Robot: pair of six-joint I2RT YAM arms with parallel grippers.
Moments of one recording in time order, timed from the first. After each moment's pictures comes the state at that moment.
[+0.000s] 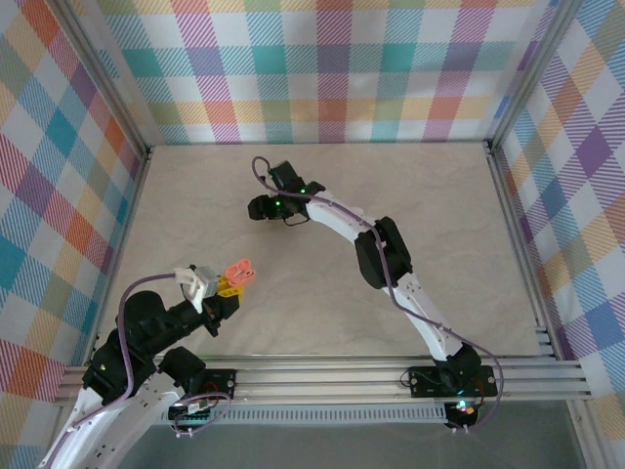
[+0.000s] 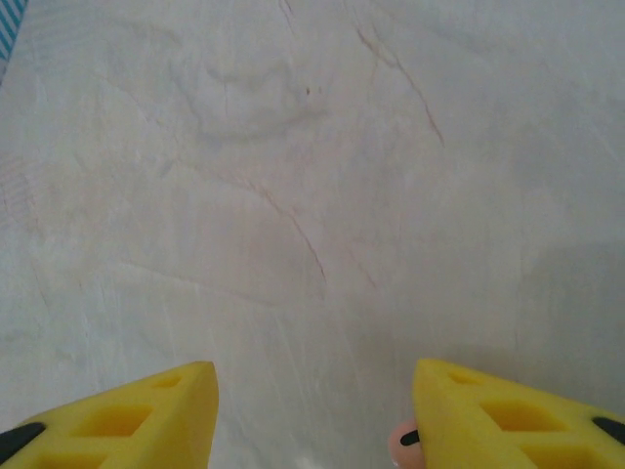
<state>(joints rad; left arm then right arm) -0.57 0.19 0.61 -0.63 0.24 -0.06 0.73 2.66 2.36 -0.52 -0.35 0.47</state>
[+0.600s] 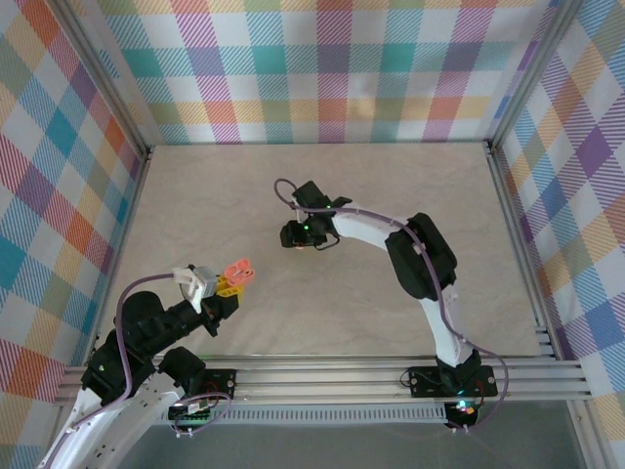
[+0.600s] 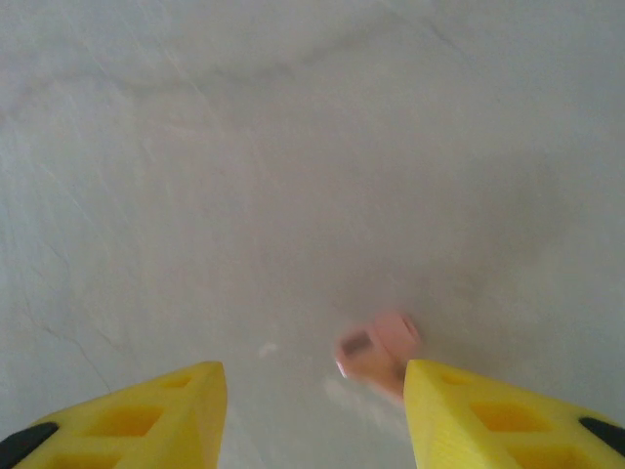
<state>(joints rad) -0.57 0.19 0.61 -0.63 0.24 -0.06 0.73 2.14 1.57 -0.48 -0.24 0.50</state>
